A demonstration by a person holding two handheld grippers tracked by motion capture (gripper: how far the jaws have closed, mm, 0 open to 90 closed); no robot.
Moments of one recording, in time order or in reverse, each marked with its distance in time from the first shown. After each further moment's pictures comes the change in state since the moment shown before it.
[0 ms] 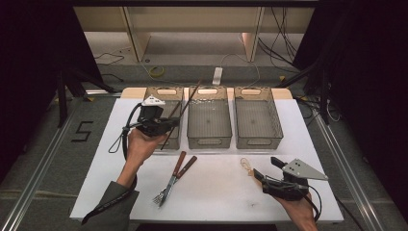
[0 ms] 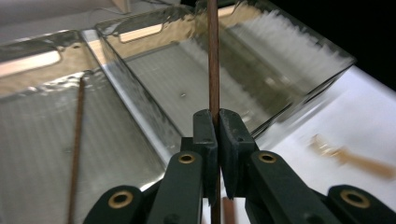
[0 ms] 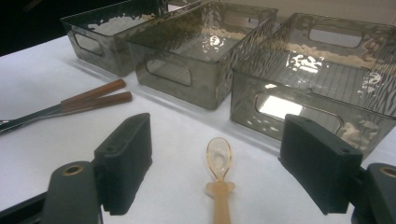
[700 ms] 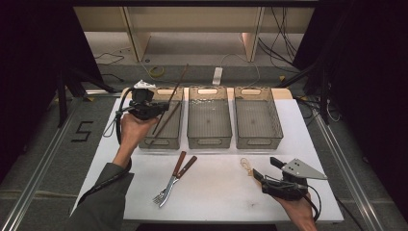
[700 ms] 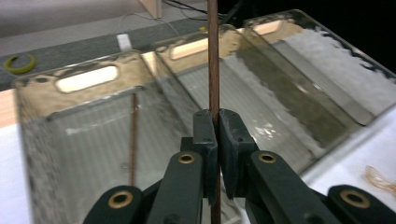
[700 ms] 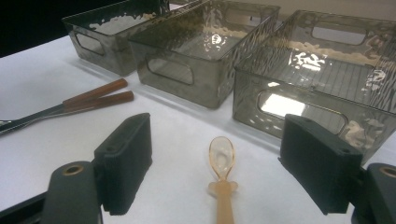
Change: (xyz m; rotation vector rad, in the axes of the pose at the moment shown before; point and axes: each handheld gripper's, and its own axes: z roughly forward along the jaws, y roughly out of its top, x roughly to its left) left arm 0.048 0.029 0.004 0.000 0.152 -0.005; right arm 0.000 0.000 0.001 0.004 0.009 0.004
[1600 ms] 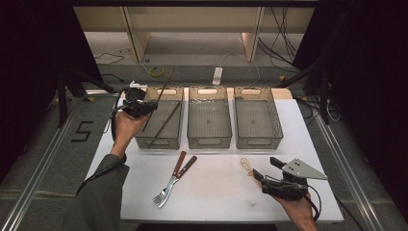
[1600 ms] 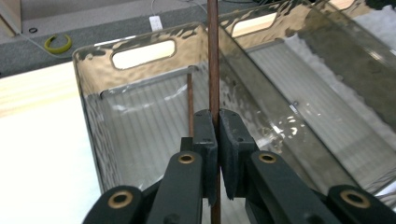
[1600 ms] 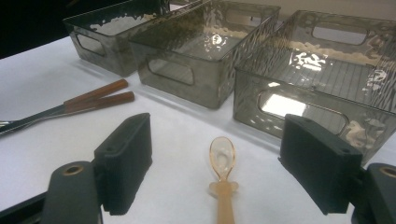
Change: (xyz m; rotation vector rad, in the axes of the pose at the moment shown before) left arm 0.047 -0.017 0.029 0.070 0.097 -0.021; right arm 0.000 0.000 0.000 0.000 0.003 0.003
